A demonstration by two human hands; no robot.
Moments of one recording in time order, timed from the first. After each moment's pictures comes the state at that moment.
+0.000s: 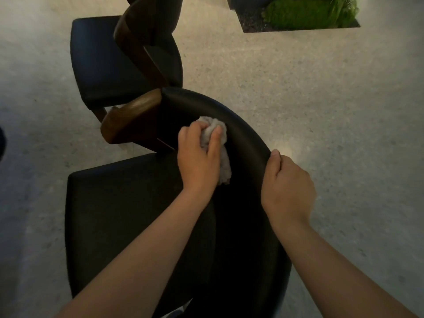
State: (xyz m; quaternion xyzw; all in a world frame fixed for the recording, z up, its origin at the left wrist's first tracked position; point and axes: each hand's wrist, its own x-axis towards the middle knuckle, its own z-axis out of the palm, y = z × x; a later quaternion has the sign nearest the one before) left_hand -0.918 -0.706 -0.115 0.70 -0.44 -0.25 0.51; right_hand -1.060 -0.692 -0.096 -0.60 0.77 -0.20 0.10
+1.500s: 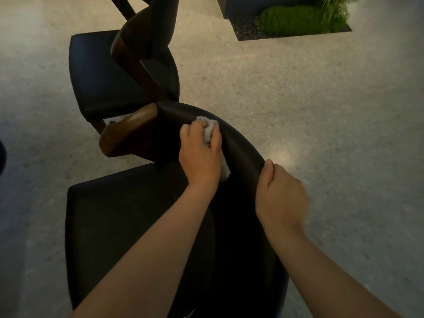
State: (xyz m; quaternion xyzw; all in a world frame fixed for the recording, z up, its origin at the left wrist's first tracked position) left_hand -0.926 -0.742 -0.126 0.72 -0.44 -0.19 0.50; right_hand -1.059 -0.692 -0.096 -0.61 0.76 -0.18 0.11
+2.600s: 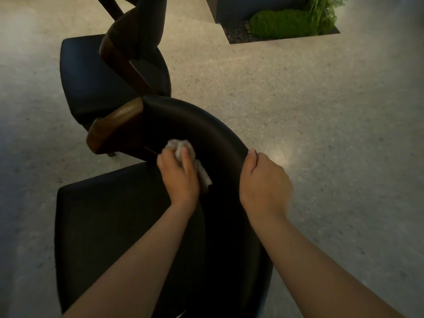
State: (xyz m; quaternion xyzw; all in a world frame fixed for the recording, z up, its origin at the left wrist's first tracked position) left_hand -0.919 -0.697 -0.181 0.73 -0.37 -0.25 0.52; right_hand -1.059 -0.693 -0.093 -0.62 0.76 -0.17 0.11
